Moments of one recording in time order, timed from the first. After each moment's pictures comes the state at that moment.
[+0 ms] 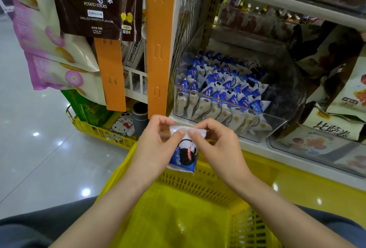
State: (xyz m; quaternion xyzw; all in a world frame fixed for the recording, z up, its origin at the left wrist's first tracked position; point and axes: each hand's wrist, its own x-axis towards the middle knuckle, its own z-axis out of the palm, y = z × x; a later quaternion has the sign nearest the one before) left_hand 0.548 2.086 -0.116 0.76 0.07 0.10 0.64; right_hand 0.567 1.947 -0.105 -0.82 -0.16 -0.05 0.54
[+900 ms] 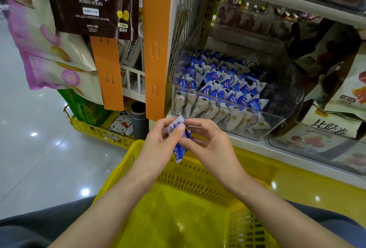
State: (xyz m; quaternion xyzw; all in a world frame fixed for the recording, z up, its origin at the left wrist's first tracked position) left_hand 0.547 2.079 -0.116 0.66 0.08 0.00 0.75; right_hand 0.566 1.952 -0.110 -0.81 -0.15 0.01 0.56
